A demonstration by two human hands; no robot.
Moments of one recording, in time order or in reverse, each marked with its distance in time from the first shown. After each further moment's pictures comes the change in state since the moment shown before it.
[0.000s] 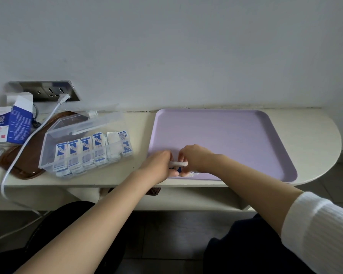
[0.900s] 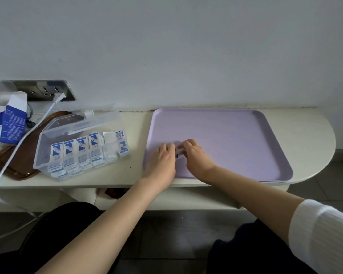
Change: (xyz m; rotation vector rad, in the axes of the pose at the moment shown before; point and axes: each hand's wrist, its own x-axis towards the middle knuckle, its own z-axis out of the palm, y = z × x) left_hand -0.001 0.013 0.020 0.213 0.271 0.069; right_hand 0.005 0.017 0.034 0.294 0.403 -0.040
